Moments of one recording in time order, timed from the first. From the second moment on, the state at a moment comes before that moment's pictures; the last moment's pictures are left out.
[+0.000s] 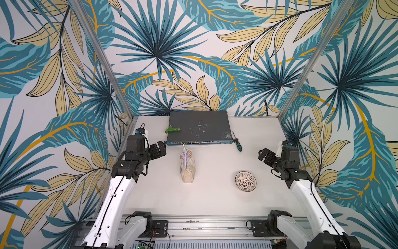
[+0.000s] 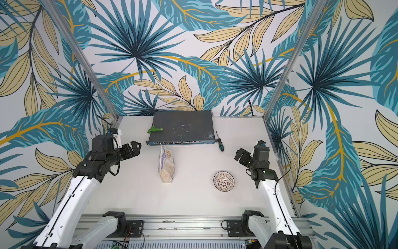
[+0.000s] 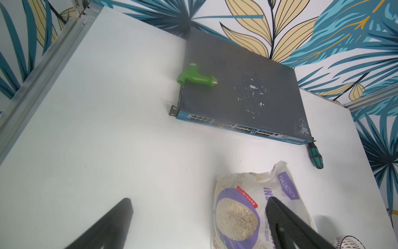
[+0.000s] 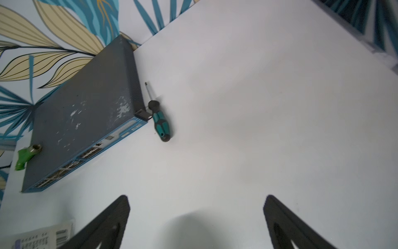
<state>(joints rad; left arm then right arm) -0.04 0.98 0.97 -0.66 0.11 -0.41 0.09 0.98 0.70 -0.42 -0.12 0.47</state>
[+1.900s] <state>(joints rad) -0.04 0.94 0.96 -0.75 0.13 -0.39 0.66 1.14 0.66 -0.61 0.16 0.86</state>
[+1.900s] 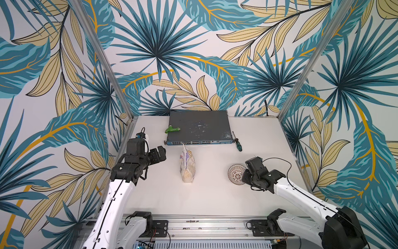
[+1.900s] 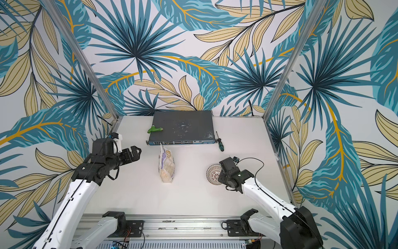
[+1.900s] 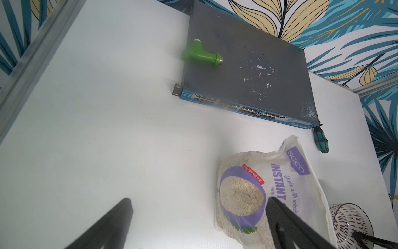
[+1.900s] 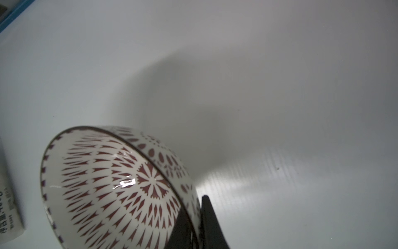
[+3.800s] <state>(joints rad) -0.04 0.93 0.96 -0.75 0.10 -0.39 1.09 1.53 1.50 -0.57 0.20 0.69</state>
